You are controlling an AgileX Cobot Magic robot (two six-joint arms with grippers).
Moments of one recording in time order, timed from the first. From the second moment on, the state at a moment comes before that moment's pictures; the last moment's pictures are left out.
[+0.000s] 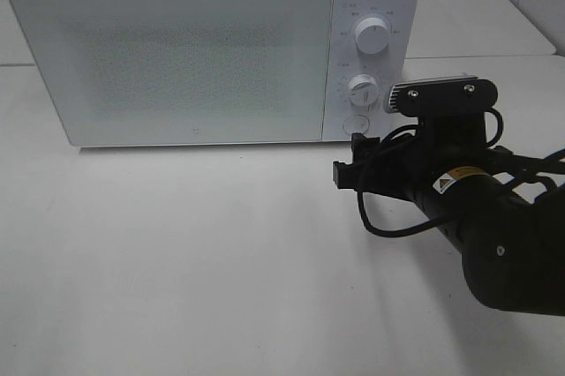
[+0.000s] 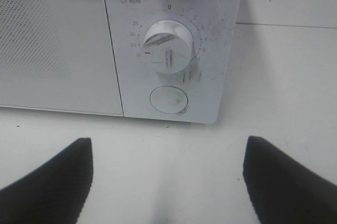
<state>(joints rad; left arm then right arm) -0.06 0.00 -0.52 -0.06 1.09 0.01 0.73 1.79 -0.45 0.75 -1.06 -0.26</state>
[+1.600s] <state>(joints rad) -0.06 -0.01 -0.52 -0.06 1.09 0.01 0.73 1.79 -0.45 0.78 -1.03 1.24</state>
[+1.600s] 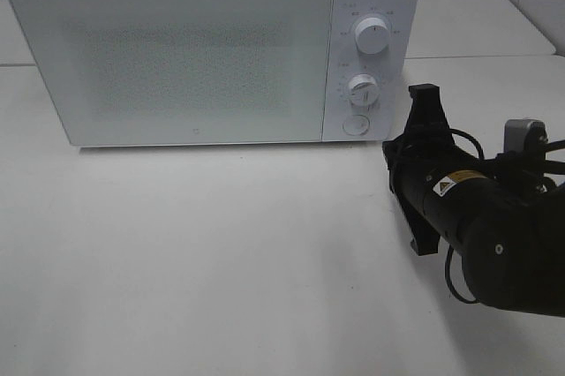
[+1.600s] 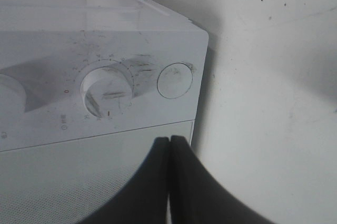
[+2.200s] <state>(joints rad) -0.06 -0.01 -0.52 -0.06 1.09 0.01 0.69 1.95 -0.57 0.69 -1.03 1.35</state>
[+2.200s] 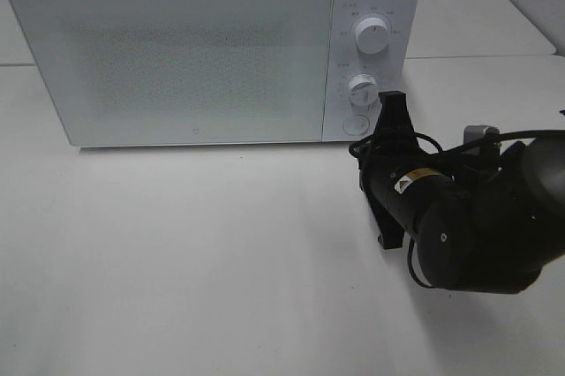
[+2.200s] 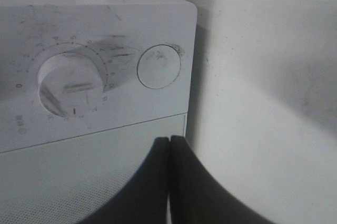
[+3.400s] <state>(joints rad) -0.06 -0.01 -0.52 -0.06 1.09 0.01 0.51 2.13 -0.78 0.51 -0.98 1.42</state>
